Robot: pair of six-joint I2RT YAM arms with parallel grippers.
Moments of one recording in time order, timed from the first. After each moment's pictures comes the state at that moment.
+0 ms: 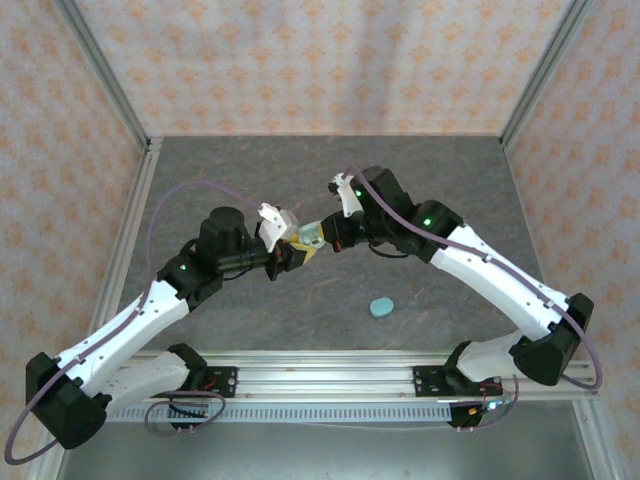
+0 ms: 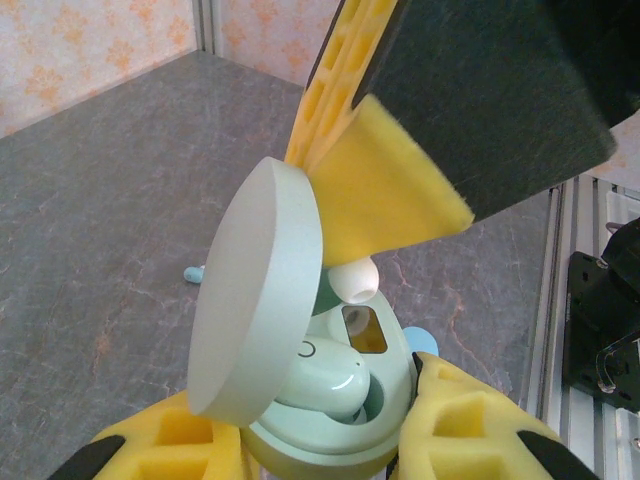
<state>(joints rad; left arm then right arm) -0.57 0.99 0.82 -0.22 0.47 0.05 0.82 1.36 1.44 -0.80 -0.18 0.38</state>
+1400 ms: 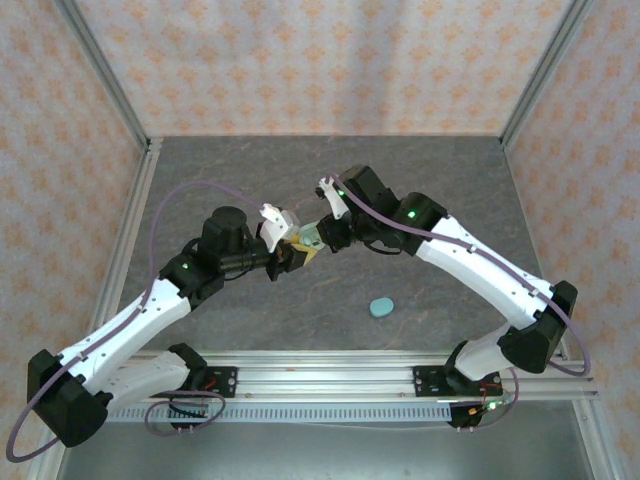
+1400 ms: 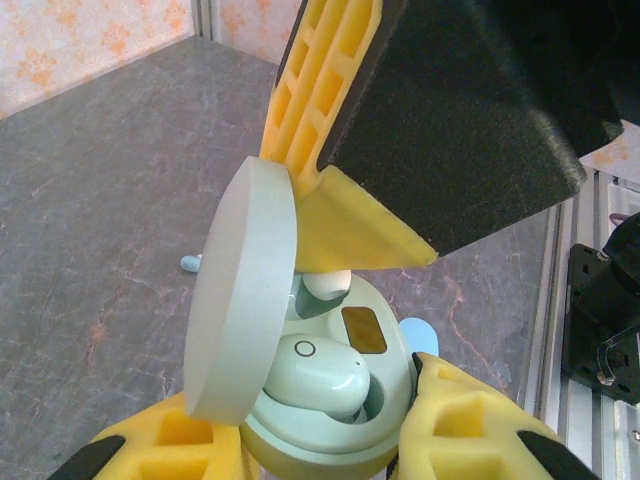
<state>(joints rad) -0.57 1.00 0.82 -0.23 0.48 0.05 0.86 1.45 1.55 -0.92 -0.06 0.26</state>
